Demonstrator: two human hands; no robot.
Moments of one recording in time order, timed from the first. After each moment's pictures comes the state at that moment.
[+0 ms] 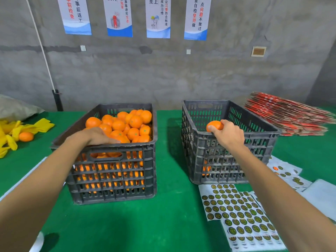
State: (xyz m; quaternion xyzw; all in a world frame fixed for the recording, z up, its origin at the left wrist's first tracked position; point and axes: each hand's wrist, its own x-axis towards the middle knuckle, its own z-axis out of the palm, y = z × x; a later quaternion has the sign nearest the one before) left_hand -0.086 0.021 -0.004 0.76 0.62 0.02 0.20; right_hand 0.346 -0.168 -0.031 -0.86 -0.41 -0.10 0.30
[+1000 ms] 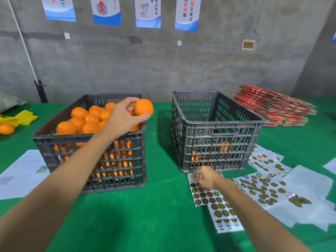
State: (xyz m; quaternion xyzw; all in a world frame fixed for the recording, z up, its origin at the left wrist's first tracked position) left_hand 0.027 -0.033 -0.019 0.80 0.31 0.45 0.25; right_hand 0.316 -0.230 -0.177 -0.77 -0.60 0.18 0.09
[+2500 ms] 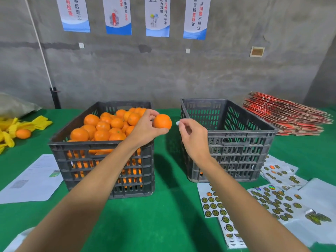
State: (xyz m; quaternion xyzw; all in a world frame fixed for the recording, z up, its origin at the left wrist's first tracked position) left_hand 0.062 -0.040 -0.031 0.78 0.28 0.41 0.38; right_hand 0.219 -0.168 -0.041 -0.59 -0.57 -0.10 0.57
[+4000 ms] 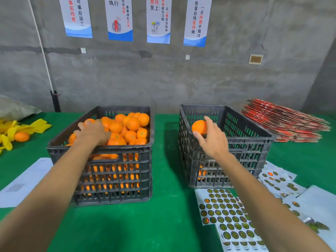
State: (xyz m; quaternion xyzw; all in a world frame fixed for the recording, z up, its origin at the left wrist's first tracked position) left_hand -0.057 0.014 -0.008 0.70 0.70 0.15 0.04; right_hand 0.307 -0.170 -0.035 -0.77 -0.53 -0.13 0.33
